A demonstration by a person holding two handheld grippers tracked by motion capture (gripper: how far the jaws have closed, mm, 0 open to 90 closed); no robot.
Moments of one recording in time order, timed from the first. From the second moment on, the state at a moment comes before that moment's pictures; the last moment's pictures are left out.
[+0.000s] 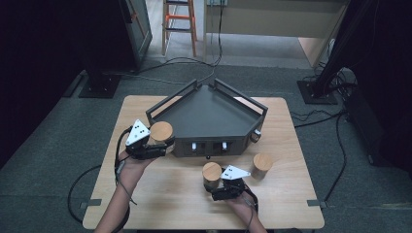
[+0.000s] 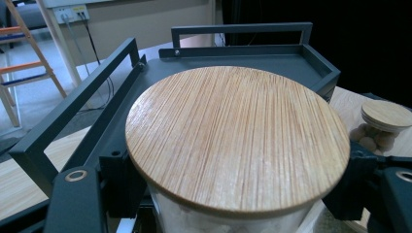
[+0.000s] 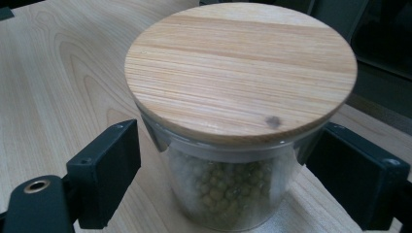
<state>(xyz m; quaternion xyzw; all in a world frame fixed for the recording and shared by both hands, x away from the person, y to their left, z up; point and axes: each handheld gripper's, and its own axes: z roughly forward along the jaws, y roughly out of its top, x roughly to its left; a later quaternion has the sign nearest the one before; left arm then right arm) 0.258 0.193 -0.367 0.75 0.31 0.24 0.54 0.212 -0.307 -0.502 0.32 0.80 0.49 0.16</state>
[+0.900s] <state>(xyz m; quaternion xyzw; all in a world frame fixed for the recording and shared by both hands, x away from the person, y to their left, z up) 0.290 0.177 -0.356 0.76 0.30 0.24 0.53 0.212 -0.307 -0.502 0.32 0.80 0.49 0.16</state>
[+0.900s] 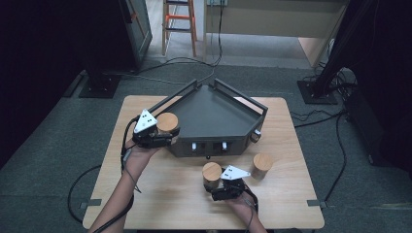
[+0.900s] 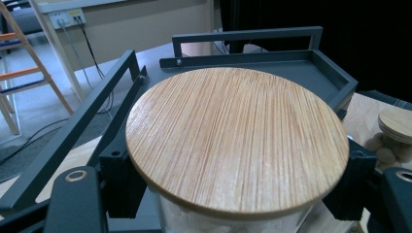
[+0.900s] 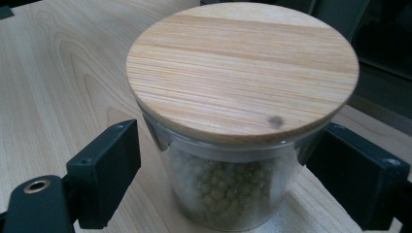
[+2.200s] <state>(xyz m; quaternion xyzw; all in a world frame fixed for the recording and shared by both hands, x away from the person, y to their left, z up) 0.337 0.160 -0.366 0.75 0.33 0.24 0.52 0.212 -0.309 -0.503 0.32 0.80 0.49 0.16</state>
